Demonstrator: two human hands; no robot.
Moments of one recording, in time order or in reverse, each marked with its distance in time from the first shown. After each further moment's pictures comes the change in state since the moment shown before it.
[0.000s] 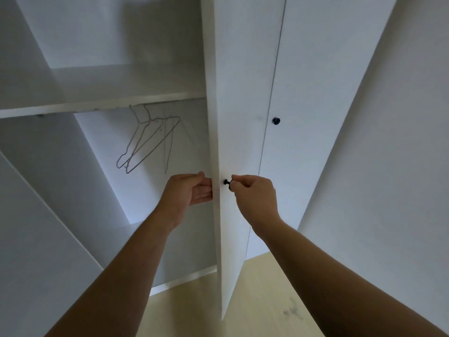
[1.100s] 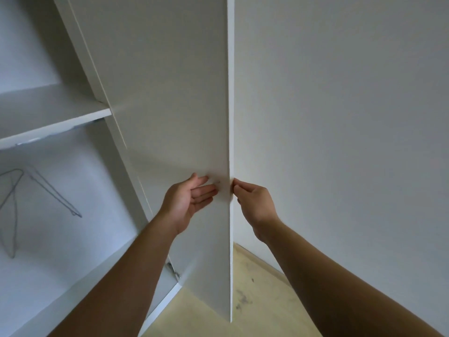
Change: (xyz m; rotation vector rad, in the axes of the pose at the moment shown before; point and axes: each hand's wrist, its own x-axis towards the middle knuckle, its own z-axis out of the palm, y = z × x) left_hand 0.071 -0.037 0.246 -0.087 -0.520 -0.273; right_hand -0.002 0.056 -0.206 0.113 0.407 0.187
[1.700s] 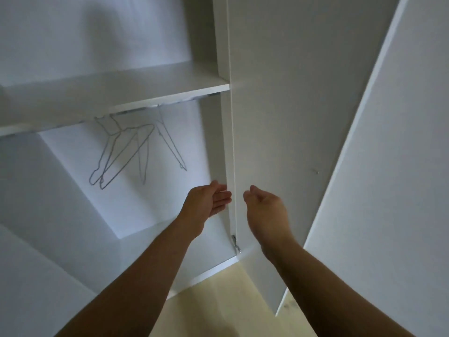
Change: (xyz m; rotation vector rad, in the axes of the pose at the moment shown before) left_hand -0.120 -0.004 -0.118 0.075 0.486 0.046; right_hand -0.076 -0.001 0.140 -0.113 -0.242 -0.042
